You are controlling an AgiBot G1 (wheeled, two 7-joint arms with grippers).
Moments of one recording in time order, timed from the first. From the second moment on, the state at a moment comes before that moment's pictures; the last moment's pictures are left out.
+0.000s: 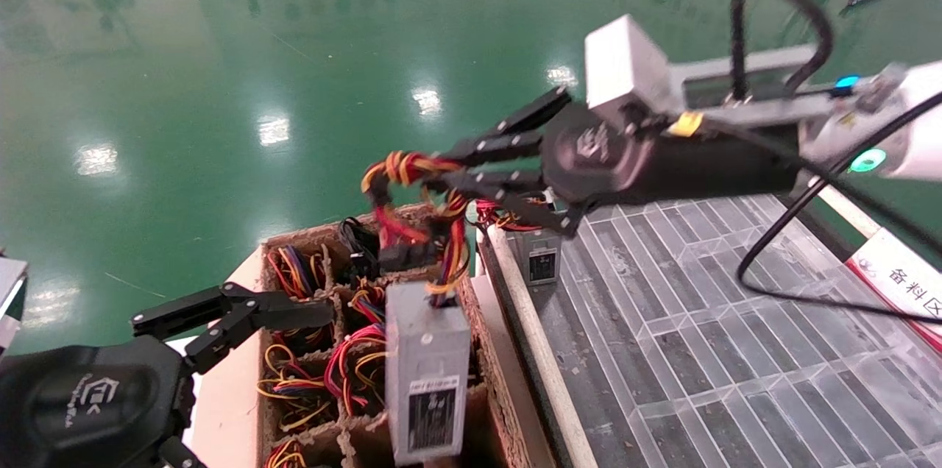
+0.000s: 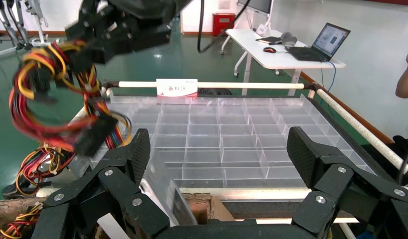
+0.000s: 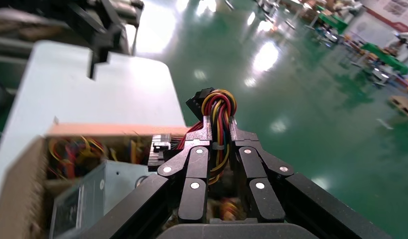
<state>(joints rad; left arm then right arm) -1.09 0.58 0.37 -1.26 0.66 1.46 -0.14 1.92 -1.03 -0.81 0.45 -0.97 -1.57 -0.30</state>
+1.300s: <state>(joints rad) -1.09 0.58 0.37 -1.26 0.66 1.46 -0.13 2.04 -1.09 -0.92 0.07 -1.15 -1.47 -0.61</state>
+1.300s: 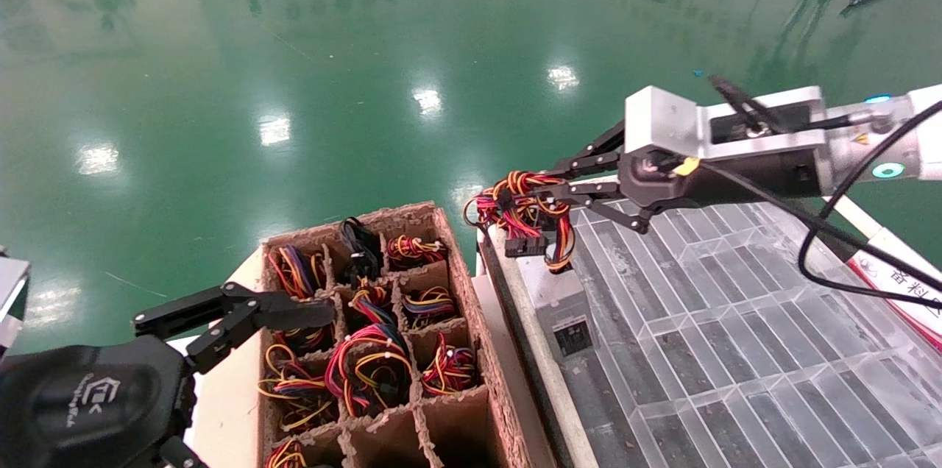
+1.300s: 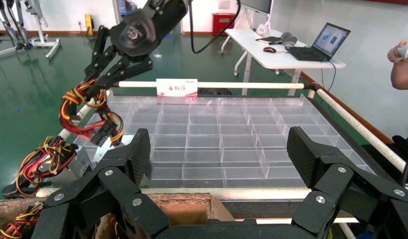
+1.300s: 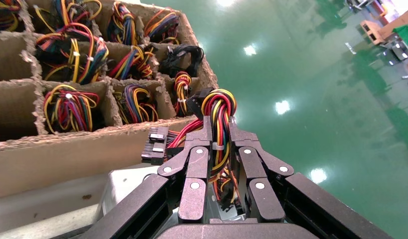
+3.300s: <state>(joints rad) -1.10 0.57 0.37 -1.26 0.66 1.46 -0.13 1.87 -1.13 -0.87 -0.02 -1.07 -1.25 -0.60</state>
